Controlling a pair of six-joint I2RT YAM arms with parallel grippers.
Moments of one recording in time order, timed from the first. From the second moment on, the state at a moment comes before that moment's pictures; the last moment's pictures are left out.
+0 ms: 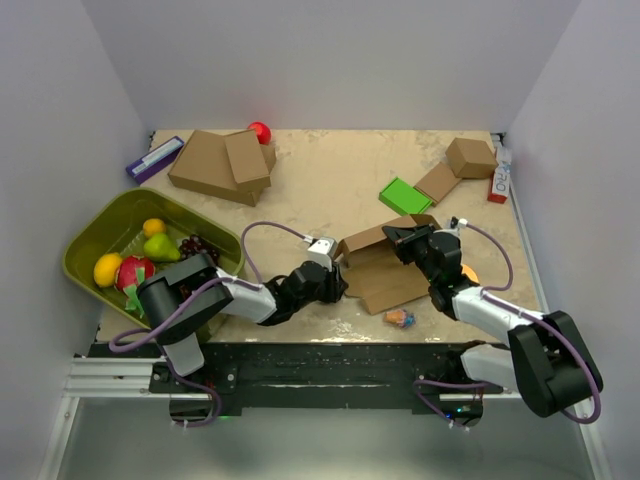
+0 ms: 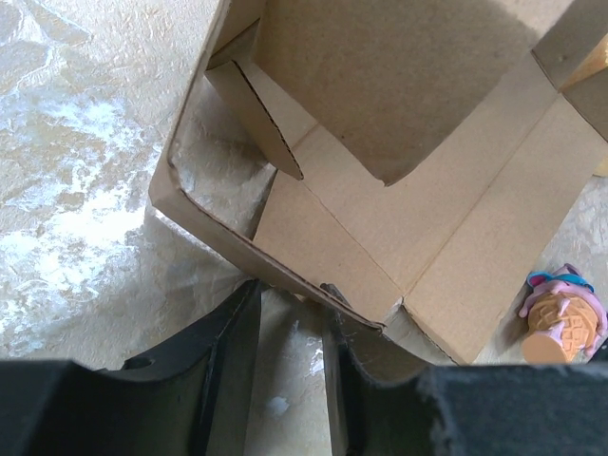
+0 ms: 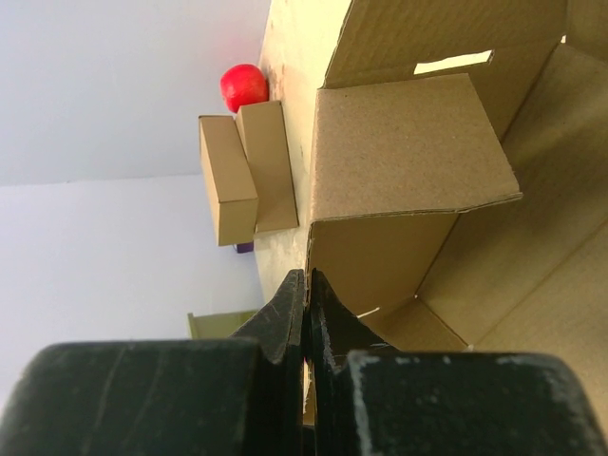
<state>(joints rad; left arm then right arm) -1.00 1.74 0.59 0.63 -0.22 -0.63 0.35 1.19 0.34 0.56 0.04 1.40</state>
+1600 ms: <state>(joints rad) -0.89 1.65 0.63 0.70 0.02 0.09 0.35 1.13 0.32 0.52 0.06 1.39</state>
